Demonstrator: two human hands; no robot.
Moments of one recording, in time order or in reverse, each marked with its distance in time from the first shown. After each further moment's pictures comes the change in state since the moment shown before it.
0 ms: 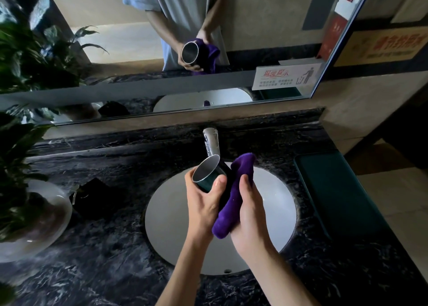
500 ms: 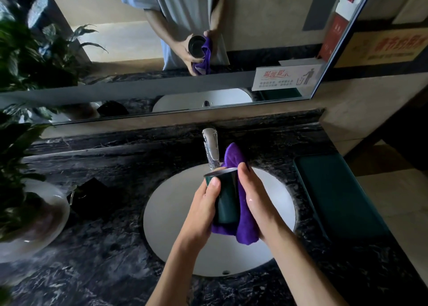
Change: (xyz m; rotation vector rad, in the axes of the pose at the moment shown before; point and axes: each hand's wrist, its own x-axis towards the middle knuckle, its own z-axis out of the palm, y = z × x) left_hand 0.001 0.000 -0.011 -0.035 -0.368 -0.204; right_hand 0.024 -0.035 -0.015 -0.377 -0.178 0.051
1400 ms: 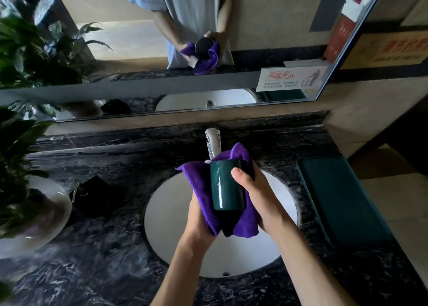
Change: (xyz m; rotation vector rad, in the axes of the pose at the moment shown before) left_hand 0.009 0.002 0.008 -0.501 0.186 -0.187; right_hand 0.014 -0.004 -0.009 -0.097 -0.040 -0.120
